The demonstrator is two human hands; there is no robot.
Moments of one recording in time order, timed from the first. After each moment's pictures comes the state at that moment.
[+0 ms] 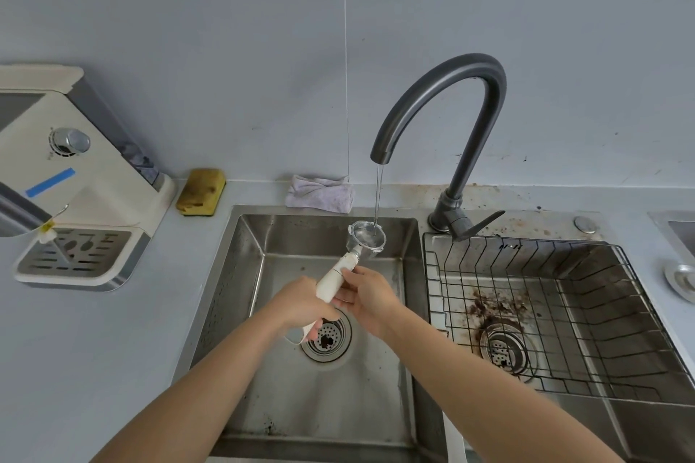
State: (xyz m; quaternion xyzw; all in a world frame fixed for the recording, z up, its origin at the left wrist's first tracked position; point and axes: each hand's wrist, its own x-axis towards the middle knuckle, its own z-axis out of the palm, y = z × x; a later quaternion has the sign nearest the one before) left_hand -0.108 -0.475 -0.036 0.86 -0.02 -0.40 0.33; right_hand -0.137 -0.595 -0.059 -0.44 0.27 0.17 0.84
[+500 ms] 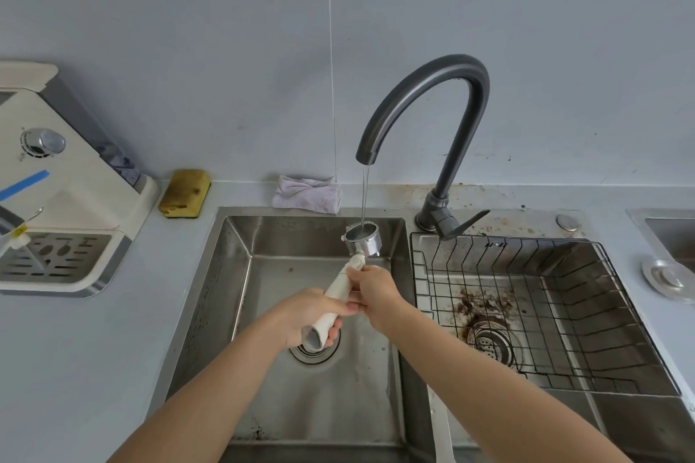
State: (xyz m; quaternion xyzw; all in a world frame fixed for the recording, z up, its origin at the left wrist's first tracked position) left_hand -0.119 -0.497 -0.044 0.68 0.07 -0.51 0.53; right_hand -0.132 -0.616 -0.066 -0.56 0.37 0.14 0.72
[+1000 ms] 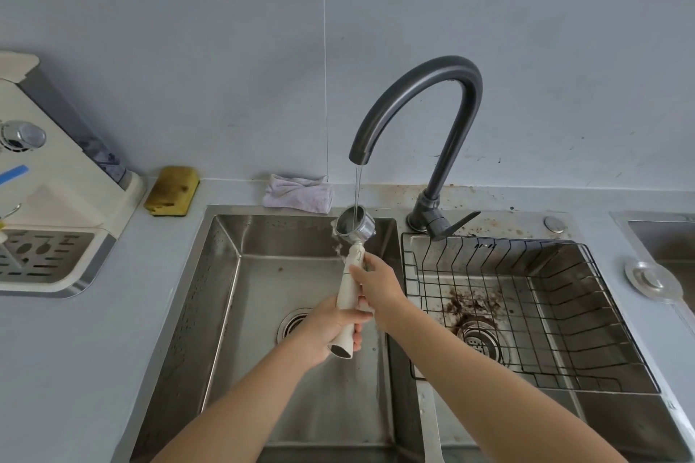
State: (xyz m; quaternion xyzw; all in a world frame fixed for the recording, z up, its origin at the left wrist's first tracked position) left_hand -0.146 -0.528 -0.065 0.61 0.08 -0.45 0.64; right_hand -0.137 -0.632 -0.066 -0.67 0.32 0.10 0.66
